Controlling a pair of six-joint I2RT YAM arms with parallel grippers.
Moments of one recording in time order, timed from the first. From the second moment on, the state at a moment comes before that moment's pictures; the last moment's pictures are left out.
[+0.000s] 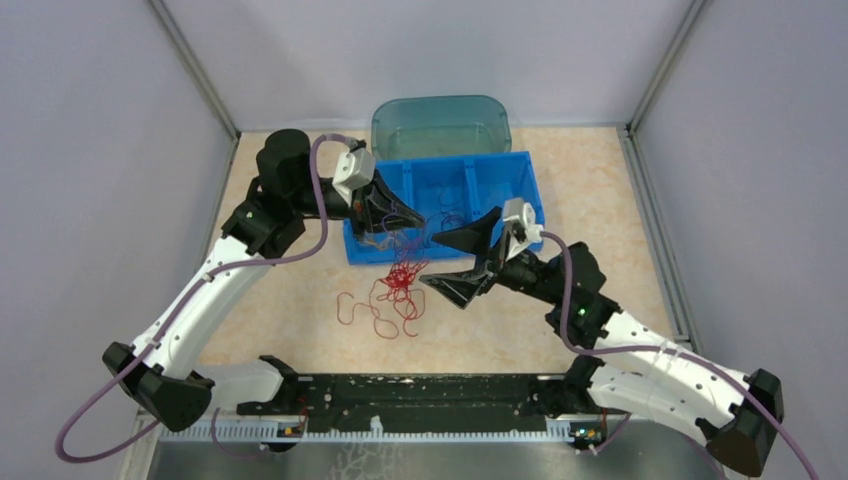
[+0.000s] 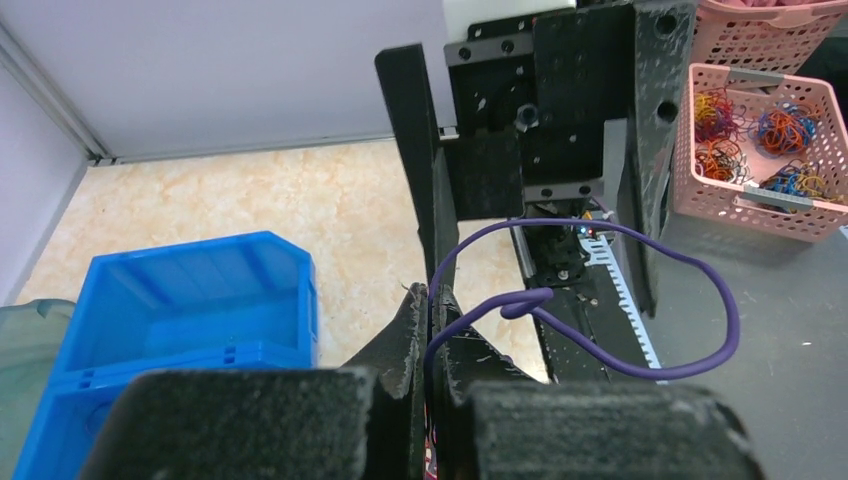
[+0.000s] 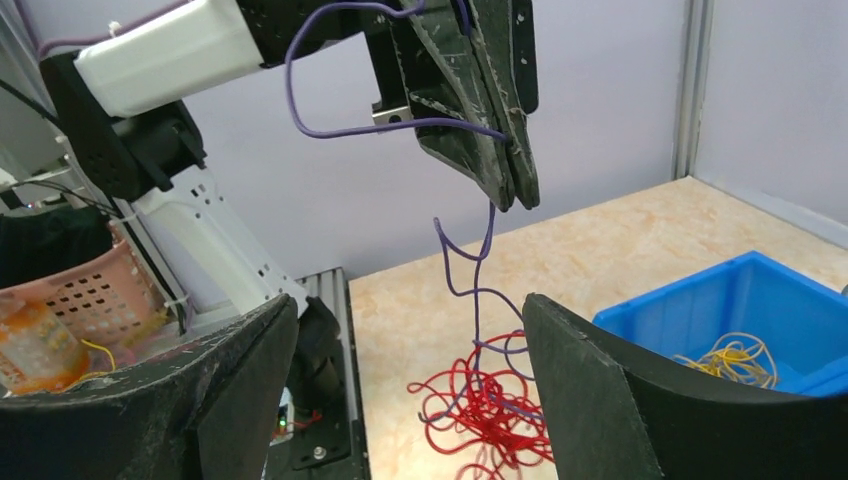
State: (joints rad) left arm -0.58 1.22 1.35 -0.23 1.10 0.15; right arm 0.88 0.77 0.63 0.49 -0.39 0.34
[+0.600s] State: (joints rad) left arm -0.58 1.28 1.47 -0.22 1.15 0.06; right arm 0.88 1.20 0.70 0.87 -0.39 0.36
